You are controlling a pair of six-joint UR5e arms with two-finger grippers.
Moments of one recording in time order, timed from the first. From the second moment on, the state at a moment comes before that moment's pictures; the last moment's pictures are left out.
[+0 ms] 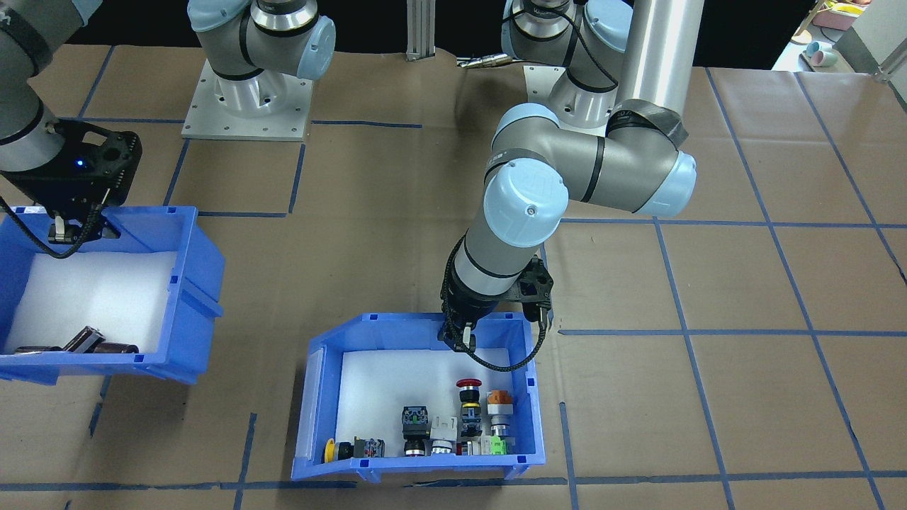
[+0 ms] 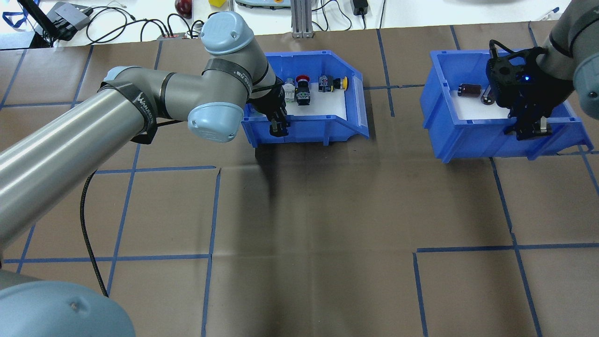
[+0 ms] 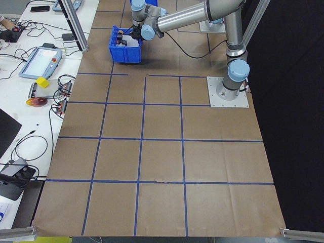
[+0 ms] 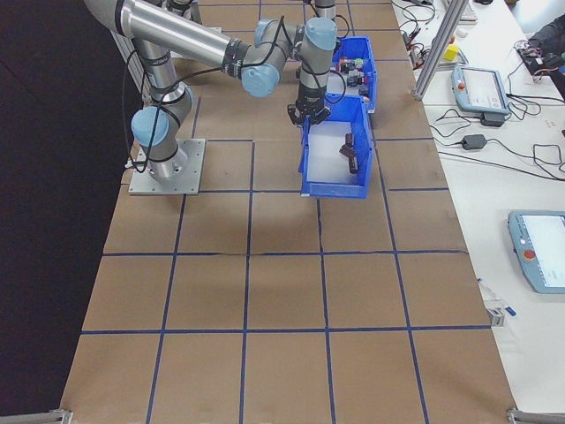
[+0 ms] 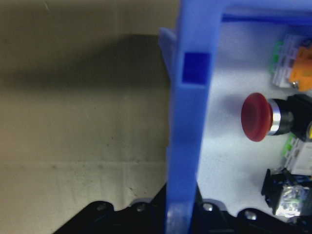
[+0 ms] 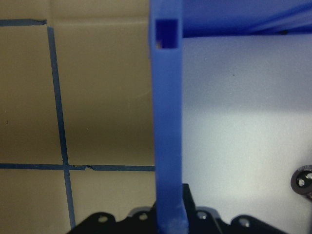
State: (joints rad) left arm -1.80 -2.01 -1.61 -0.97 1.37 -1.85; right arm 1.28 -1.55 1.79 -1.78 -1.64 -1.84
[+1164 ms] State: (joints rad) left arm -1.80 -1.89 -1.39 -1.40 1.43 -1.41; right arm 1.31 -1.74 2.03 -1.78 -1.64 -1.76
